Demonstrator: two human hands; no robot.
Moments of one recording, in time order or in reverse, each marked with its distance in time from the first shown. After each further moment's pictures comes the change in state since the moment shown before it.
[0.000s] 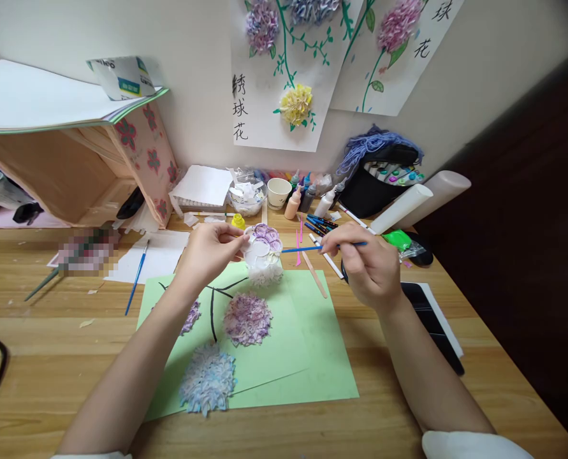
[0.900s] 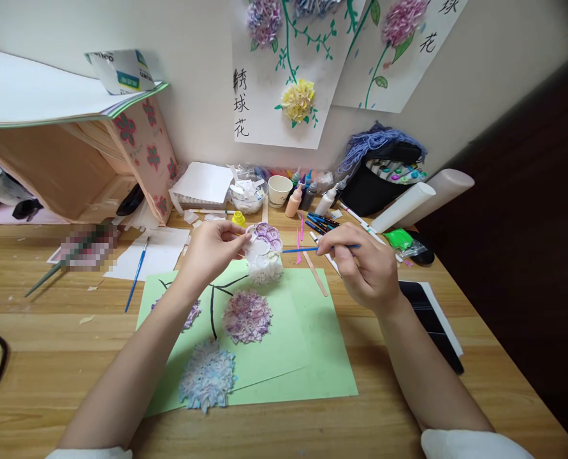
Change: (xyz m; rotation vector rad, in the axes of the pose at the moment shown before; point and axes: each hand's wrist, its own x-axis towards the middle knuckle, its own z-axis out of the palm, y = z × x) left_hand -0.001 0.002 0.004 0.032 0.012 0.004; right_hand 0.000 -0.003 0.002 -0.051 -0.052 -0.050
